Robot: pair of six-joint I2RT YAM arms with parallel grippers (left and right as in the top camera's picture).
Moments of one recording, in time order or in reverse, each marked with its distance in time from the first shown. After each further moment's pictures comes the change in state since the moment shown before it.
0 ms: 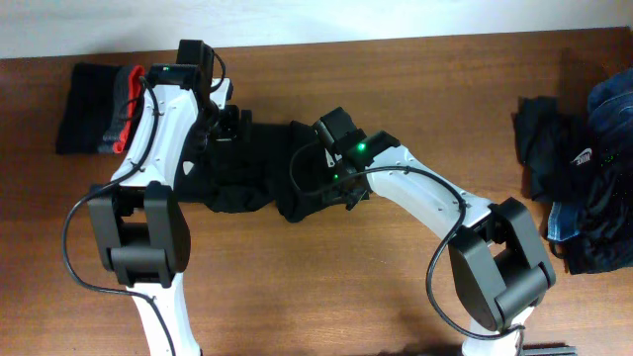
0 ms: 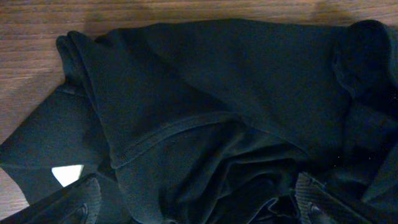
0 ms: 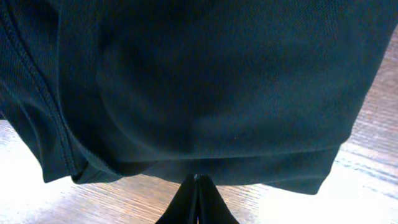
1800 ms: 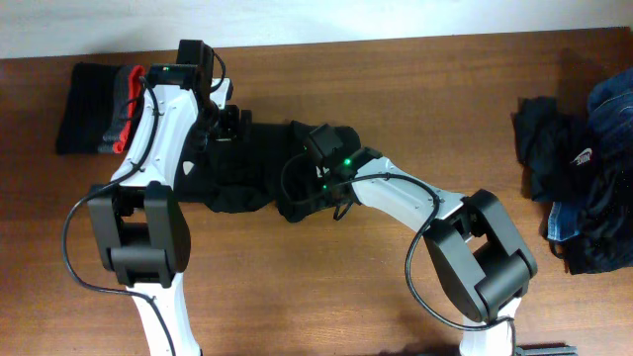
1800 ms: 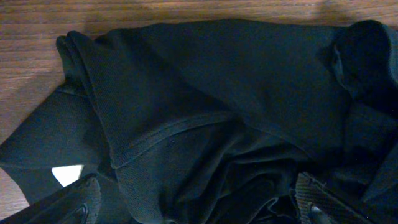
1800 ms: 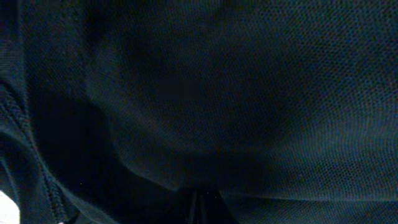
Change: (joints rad) left arm 0.000 0.000 0.000 0.000 0.000 0.000; right arm 0.045 0.071 -0.070 0.172 -0.006 0.086
